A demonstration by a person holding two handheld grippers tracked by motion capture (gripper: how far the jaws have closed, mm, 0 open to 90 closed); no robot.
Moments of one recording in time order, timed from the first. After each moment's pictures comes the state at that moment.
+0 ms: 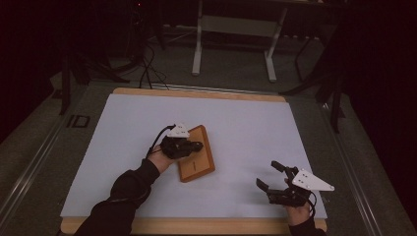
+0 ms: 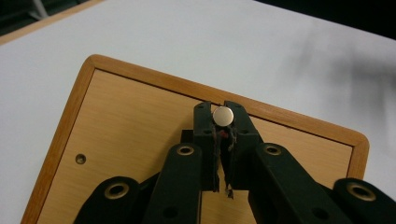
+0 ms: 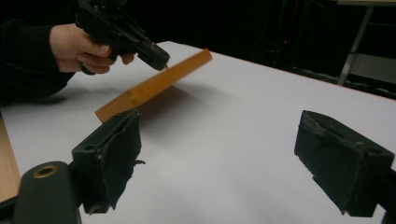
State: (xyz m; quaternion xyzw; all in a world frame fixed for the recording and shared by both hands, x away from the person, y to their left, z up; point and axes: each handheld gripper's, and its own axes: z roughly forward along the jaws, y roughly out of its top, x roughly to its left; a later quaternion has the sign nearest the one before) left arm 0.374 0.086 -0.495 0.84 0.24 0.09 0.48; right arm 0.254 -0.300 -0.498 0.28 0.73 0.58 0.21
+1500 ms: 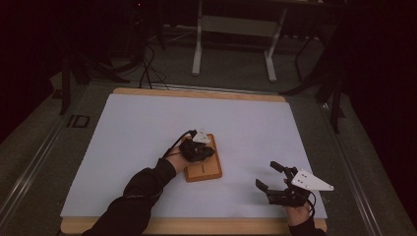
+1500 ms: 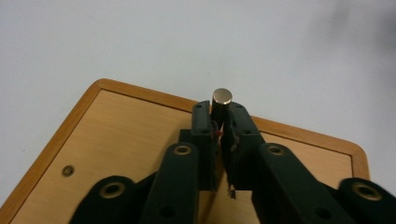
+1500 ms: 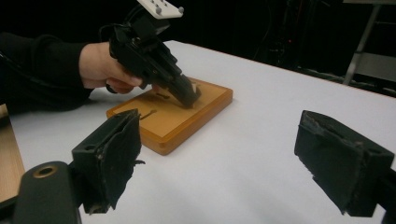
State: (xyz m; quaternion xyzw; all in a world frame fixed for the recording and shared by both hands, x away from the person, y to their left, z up) left arm 0.385 0.037 -0.520 0.88 0.23 0.10 0.41; right arm 0.254 -0.299 -0.498 0.28 0.74 0.58 0.21
